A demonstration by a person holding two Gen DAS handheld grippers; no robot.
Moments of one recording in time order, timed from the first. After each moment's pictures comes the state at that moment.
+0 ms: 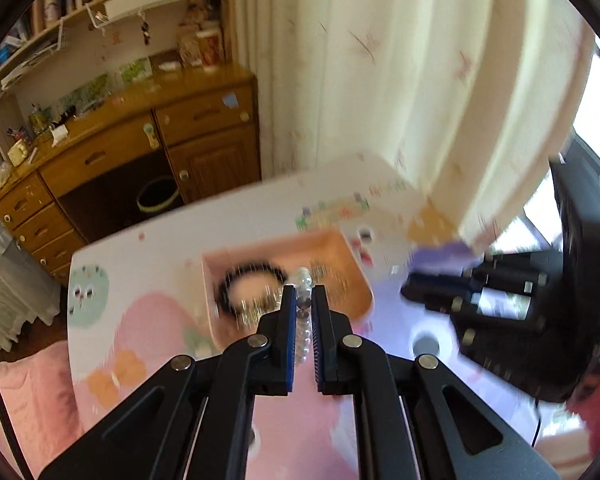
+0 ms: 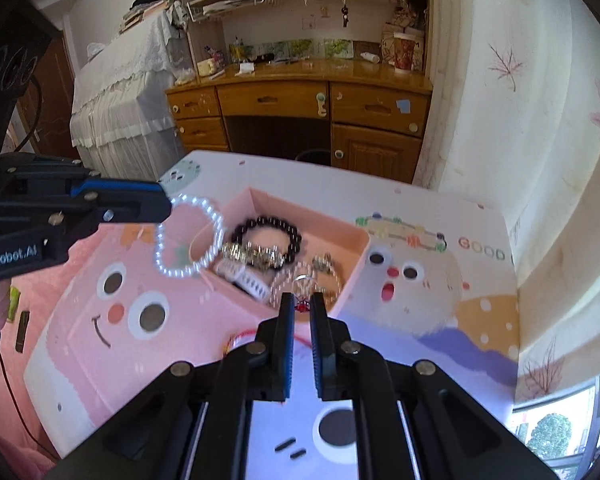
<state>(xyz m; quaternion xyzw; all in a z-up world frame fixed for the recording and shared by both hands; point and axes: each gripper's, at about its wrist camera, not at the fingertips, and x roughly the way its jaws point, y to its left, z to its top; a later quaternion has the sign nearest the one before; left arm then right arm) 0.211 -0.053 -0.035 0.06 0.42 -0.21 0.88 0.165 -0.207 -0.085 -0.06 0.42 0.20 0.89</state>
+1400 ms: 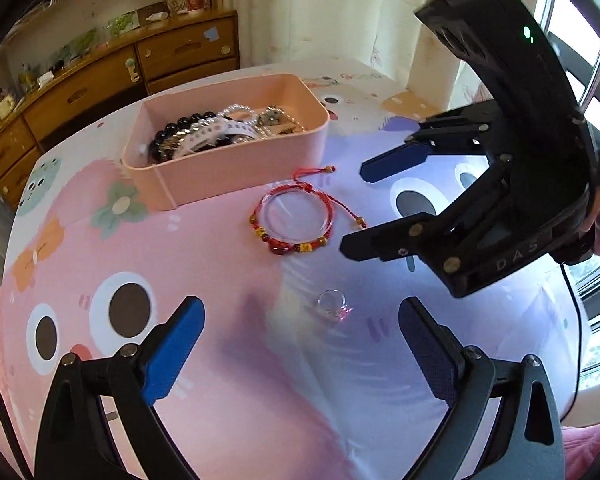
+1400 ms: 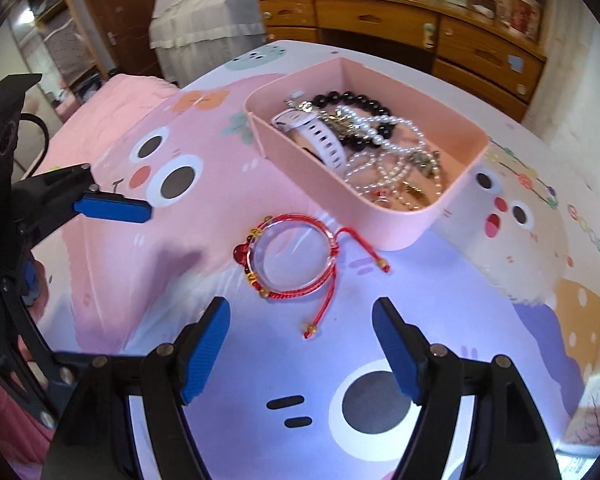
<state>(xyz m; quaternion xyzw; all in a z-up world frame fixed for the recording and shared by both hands) 0.099 -0.083 -0.178 0.07 0.48 -0.21 0.85 0.156 -0.197 -0.178 -0.15 0.51 0.36 0.77</state>
